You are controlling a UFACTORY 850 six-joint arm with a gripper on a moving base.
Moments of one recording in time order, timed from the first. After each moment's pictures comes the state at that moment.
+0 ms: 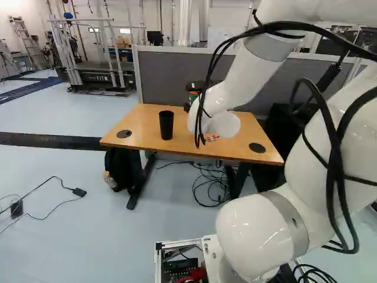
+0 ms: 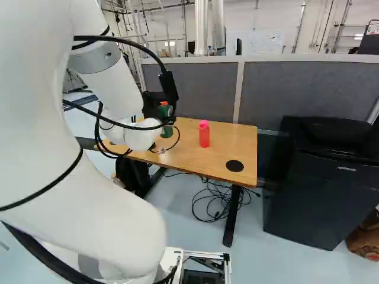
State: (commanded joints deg) arm 6.4 5.6 -21.8 0.0 50.0 0.0
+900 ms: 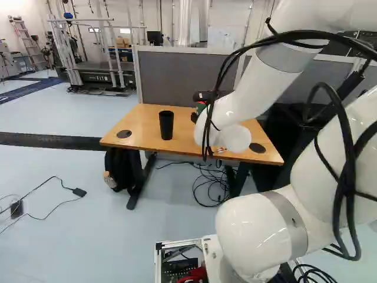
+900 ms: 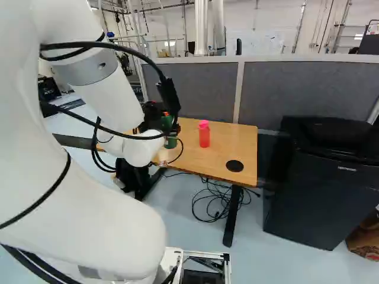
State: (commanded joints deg) arm 2.9 11.2 -12.8 0.0 50.0 0.0
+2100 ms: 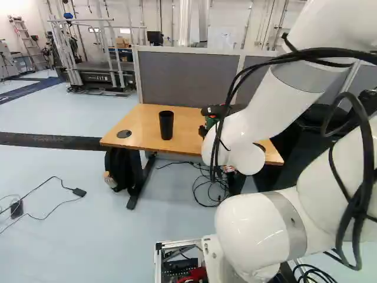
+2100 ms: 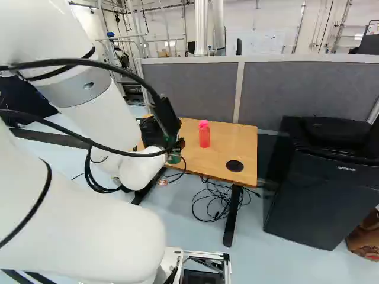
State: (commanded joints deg) arm 0.0 16.0 -5.0 0.0 50.0 0.0
